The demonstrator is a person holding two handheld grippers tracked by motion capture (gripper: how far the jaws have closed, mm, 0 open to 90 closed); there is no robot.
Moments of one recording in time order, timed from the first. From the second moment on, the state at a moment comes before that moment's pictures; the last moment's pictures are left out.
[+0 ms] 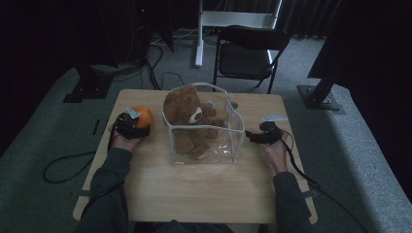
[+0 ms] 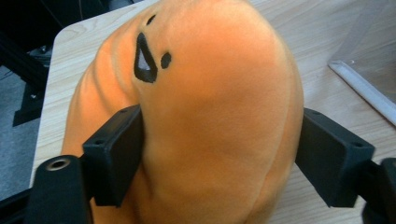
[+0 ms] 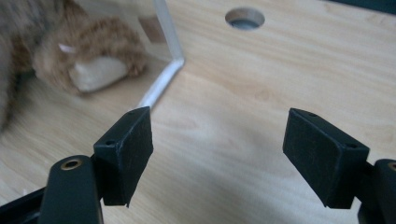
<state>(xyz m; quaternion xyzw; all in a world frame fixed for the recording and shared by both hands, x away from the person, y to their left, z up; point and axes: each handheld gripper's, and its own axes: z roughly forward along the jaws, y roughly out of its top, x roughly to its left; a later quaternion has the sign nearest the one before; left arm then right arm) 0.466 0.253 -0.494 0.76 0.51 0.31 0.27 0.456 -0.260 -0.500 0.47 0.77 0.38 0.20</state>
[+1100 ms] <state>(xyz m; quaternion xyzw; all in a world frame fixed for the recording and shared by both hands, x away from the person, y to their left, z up) 0.444 0.261 -0.483 0.73 0.50 0.34 0.31 0.435 -0.250 -0.546 0.47 0.77 0.36 0.23</state>
